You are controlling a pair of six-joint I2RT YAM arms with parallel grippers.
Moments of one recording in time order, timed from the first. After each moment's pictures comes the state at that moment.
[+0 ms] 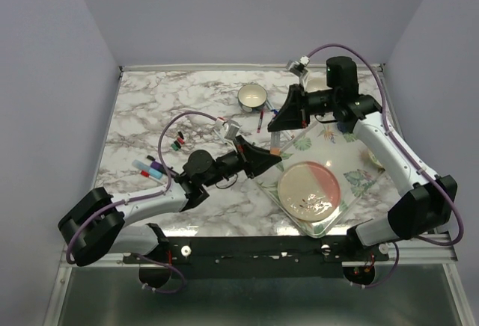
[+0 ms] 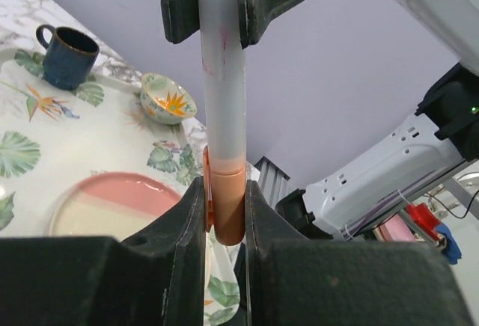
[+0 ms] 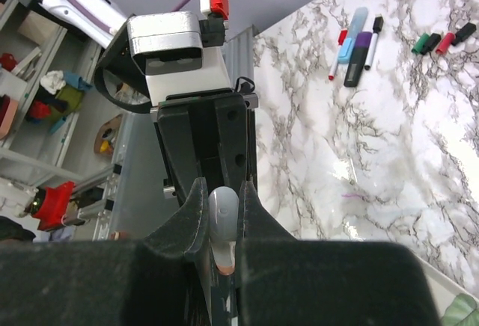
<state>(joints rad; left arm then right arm) -0.91 1.26 0.53 0.94 0.27 -0.75 0.35 1.46 1.38 -0.39 -1.28 0.16</state>
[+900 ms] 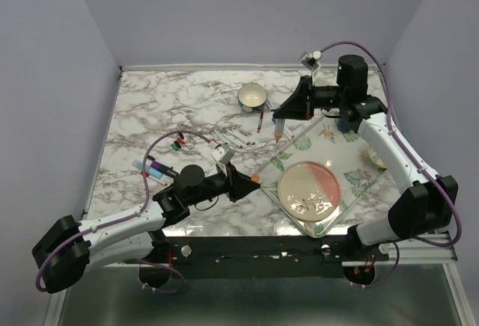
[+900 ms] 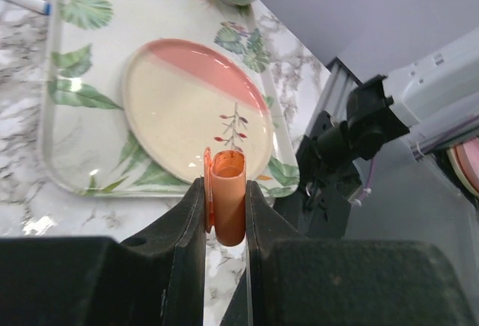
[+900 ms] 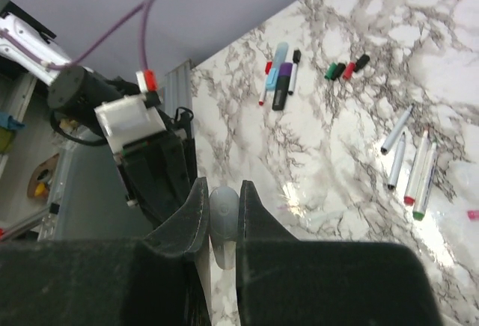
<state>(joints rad) -0.93 0.98 0.36 0.52 0.25 -0.57 0.28 1.46 1.36 -0.24 -1.19 0.19</state>
